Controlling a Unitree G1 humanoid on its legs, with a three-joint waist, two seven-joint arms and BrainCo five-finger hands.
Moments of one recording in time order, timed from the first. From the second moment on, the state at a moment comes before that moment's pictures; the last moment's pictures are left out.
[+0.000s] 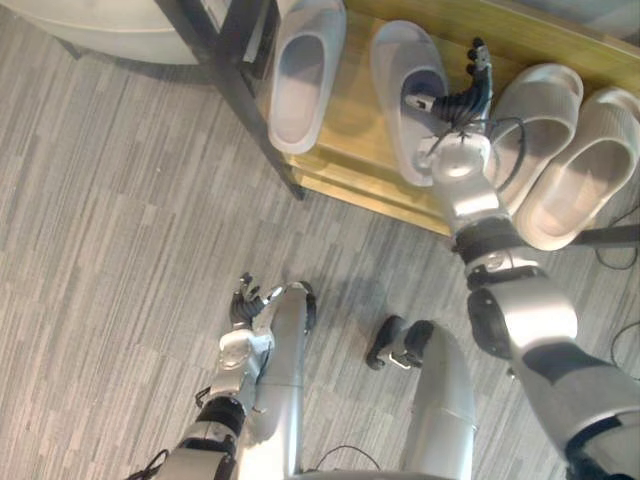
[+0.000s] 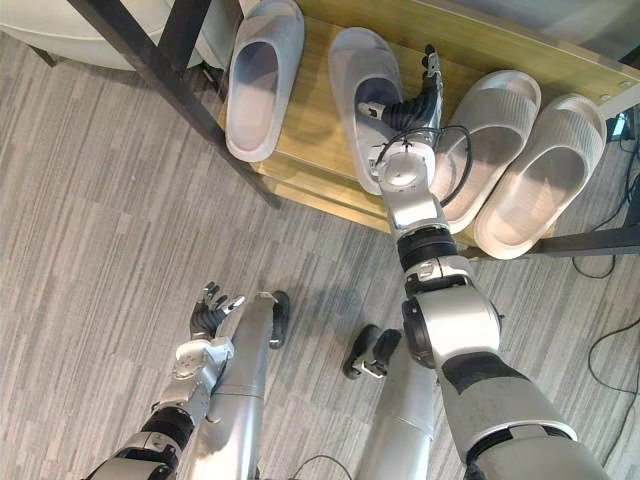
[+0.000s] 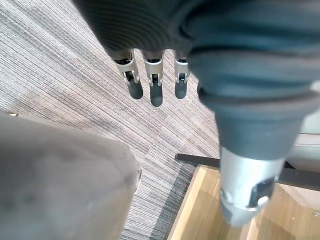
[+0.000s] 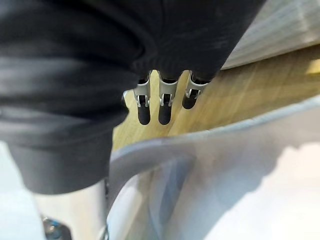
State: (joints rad) left arm -0.28 0.06 -0.02 0.84 -0.34 -0.27 0.17; right arm -1.16 -0.25 0.02 0.91 -0.11 -0.04 -0.51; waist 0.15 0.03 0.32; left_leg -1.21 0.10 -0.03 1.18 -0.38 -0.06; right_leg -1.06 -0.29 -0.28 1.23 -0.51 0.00
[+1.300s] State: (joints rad) left arm -0.29 0.04 0.06 0.86 -0.34 -0.23 0.17; right arm -1.05 0.04 -0.04 0.76 0.69 -0.24 -0.42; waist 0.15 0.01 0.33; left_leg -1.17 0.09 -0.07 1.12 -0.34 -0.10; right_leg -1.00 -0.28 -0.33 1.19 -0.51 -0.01
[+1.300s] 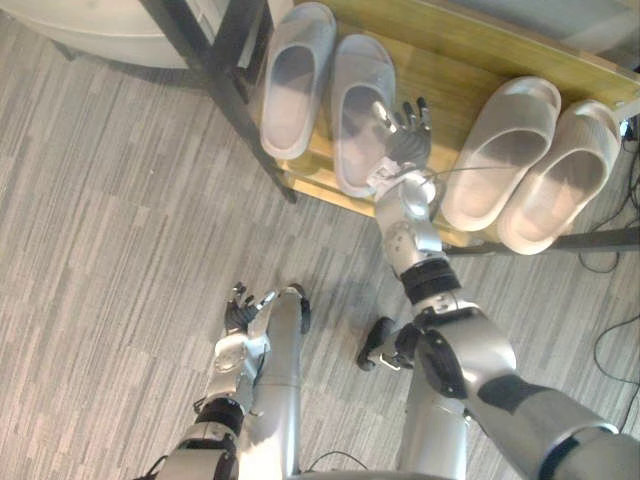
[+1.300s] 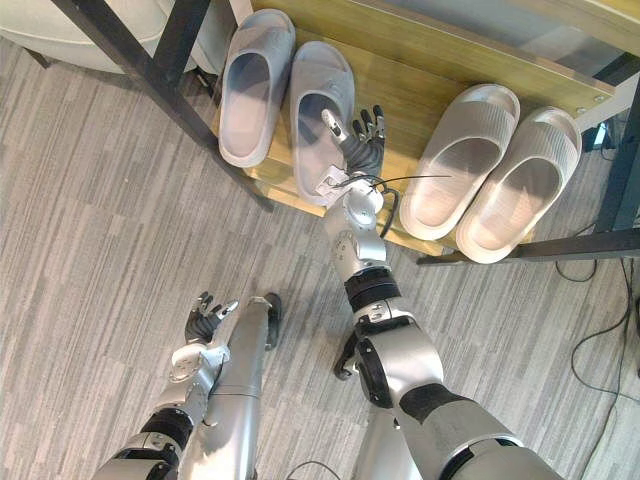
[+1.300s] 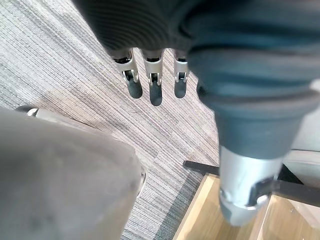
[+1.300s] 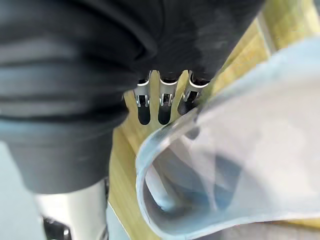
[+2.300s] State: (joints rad) left arm -0.24 0.04 0.10 0.85 -0.33 -0.21 0.19; right arm -0.82 0.00 -0.04 0.46 0.32 -0.18 -0.47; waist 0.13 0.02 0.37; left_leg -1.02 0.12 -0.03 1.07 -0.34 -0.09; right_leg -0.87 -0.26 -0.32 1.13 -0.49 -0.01
